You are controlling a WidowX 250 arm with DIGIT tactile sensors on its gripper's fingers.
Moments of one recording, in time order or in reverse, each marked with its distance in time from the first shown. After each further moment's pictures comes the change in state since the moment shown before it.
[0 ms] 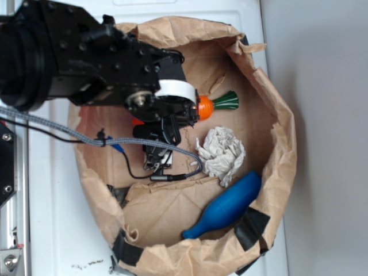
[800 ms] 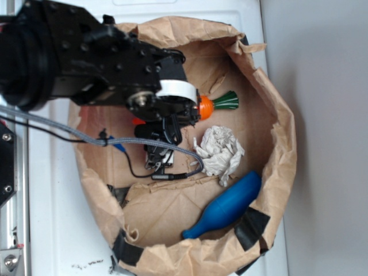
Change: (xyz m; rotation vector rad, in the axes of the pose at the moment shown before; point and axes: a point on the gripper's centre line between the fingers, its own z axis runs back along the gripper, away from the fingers) arm -0.001 0.002 -0.011 0.001 0.023 -0.002
